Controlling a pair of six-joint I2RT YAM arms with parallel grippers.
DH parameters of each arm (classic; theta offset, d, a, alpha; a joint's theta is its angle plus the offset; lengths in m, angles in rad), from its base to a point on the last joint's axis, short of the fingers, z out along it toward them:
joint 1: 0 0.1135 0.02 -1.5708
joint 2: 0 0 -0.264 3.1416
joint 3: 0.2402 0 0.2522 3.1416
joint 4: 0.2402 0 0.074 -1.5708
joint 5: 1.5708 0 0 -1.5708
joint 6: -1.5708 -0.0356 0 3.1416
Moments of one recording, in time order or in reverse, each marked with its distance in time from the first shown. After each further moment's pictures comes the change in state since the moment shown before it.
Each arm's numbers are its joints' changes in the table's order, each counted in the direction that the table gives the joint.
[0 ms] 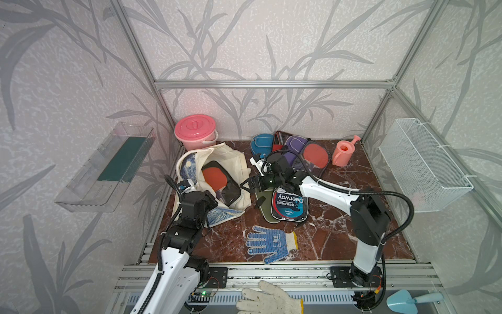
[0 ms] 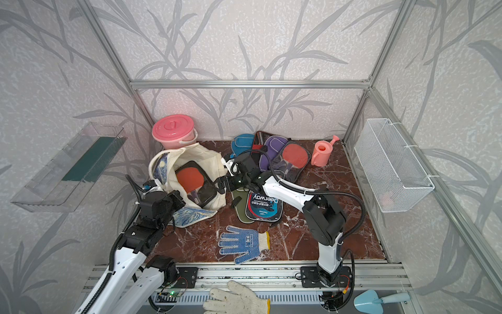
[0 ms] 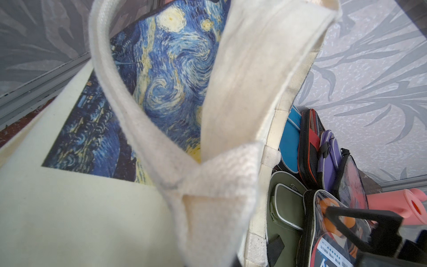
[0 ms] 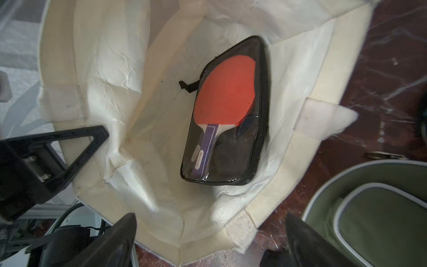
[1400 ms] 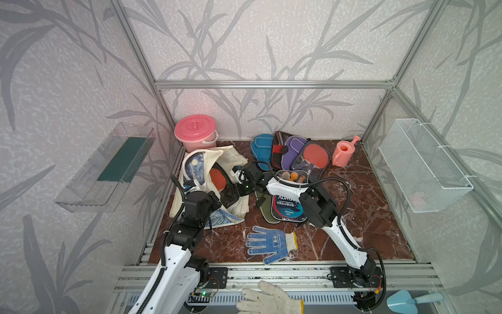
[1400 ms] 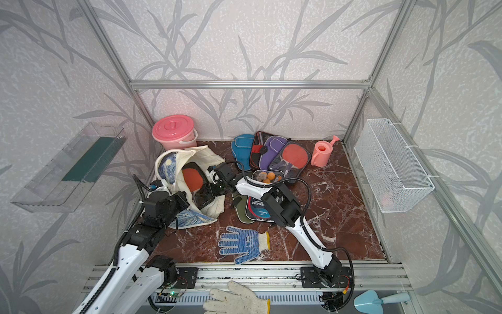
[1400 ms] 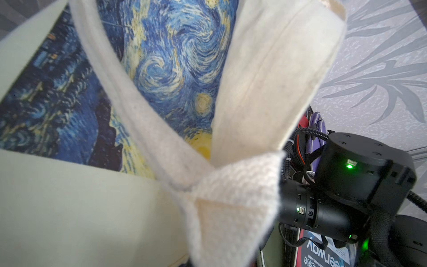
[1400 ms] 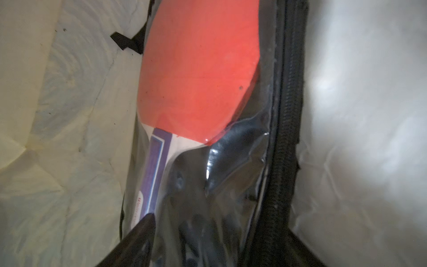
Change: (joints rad) left arm 0.000 0.044 -0.037 -0.067 0.111 0.008; right arm 0.058 0.564 0.489 0.085 -0.069 -0.127
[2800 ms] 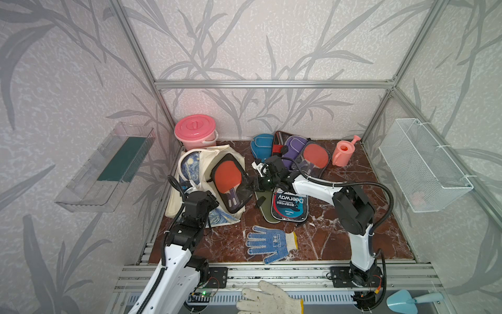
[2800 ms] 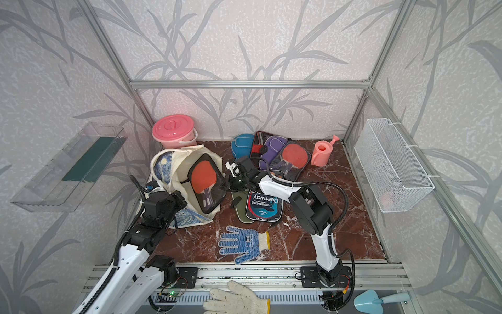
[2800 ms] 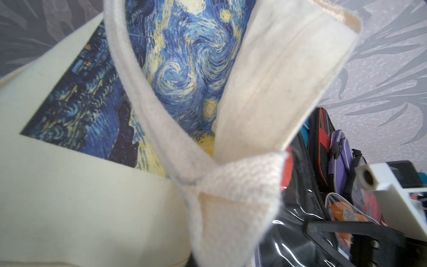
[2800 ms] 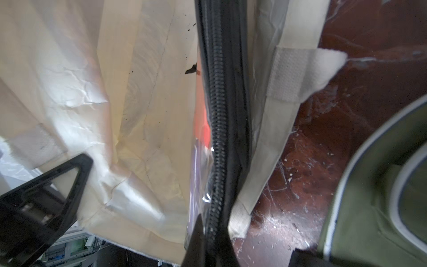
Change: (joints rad) left arm 0.000 0.001 -0.004 -0.001 -0.145 -0.013; right arm -0.118 -0.474 -0.494 -0.124 -0.066 -0.182
